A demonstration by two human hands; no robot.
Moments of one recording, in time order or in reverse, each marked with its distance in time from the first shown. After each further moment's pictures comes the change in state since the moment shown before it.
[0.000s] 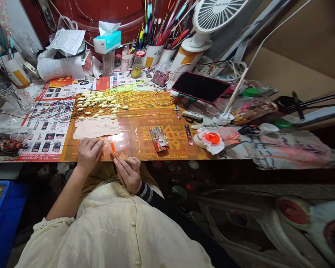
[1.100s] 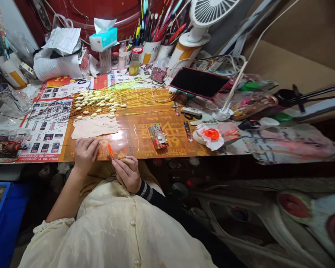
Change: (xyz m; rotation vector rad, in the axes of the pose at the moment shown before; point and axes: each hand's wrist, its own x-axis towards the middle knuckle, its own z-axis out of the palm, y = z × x) left_hand -0.007 -0.004 -0.002 -0.010 0.014 -0.054; right_hand -0.001 -0.001 -0.003 0.092 -0.020 -0.022
